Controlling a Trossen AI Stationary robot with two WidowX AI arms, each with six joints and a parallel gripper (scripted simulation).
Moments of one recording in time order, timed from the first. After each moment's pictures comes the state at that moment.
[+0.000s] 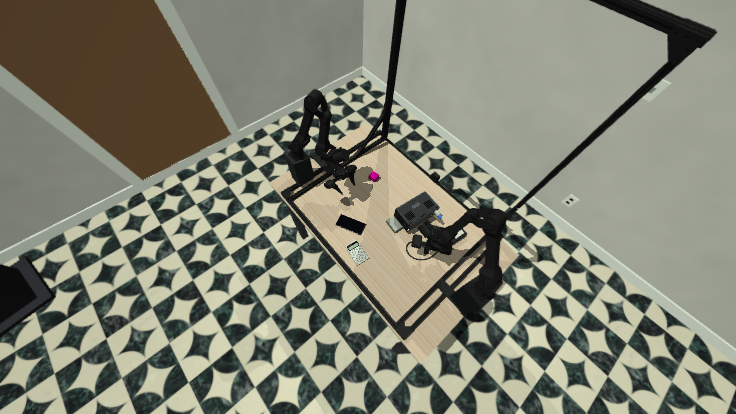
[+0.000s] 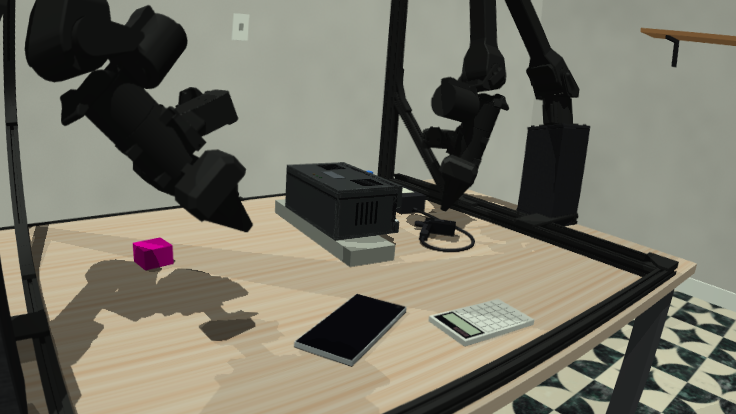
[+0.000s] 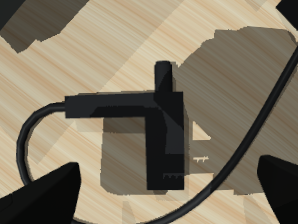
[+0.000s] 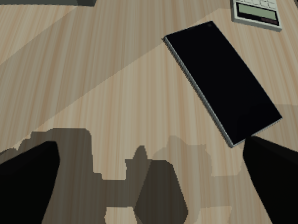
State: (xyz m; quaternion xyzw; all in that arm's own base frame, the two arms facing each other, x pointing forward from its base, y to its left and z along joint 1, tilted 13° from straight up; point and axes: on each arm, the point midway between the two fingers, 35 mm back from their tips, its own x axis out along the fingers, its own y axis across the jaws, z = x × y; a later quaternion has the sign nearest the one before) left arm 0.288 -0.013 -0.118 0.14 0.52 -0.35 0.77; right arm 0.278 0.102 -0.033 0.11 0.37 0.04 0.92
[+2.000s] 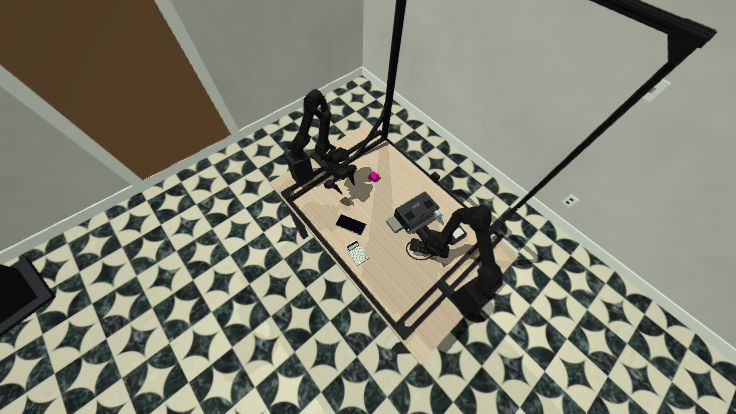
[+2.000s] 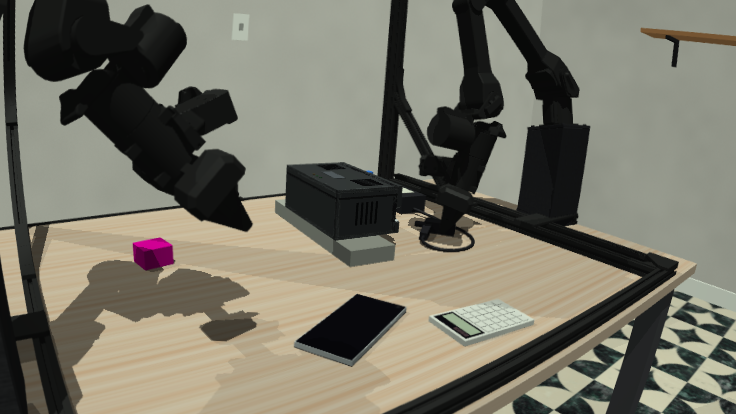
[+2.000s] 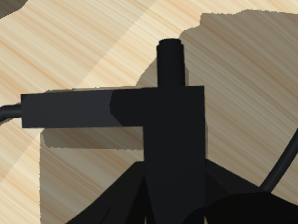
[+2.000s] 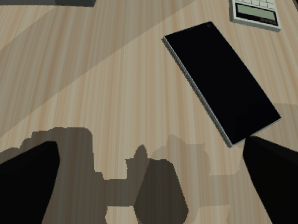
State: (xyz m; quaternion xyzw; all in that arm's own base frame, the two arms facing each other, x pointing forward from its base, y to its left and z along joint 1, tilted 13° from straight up) left arm 0.289 -0.025 -0.167 0.14 0.52 -0.35 0.76; right arm 0.277 0.102 -0.032 0.11 0.37 0.04 0.92
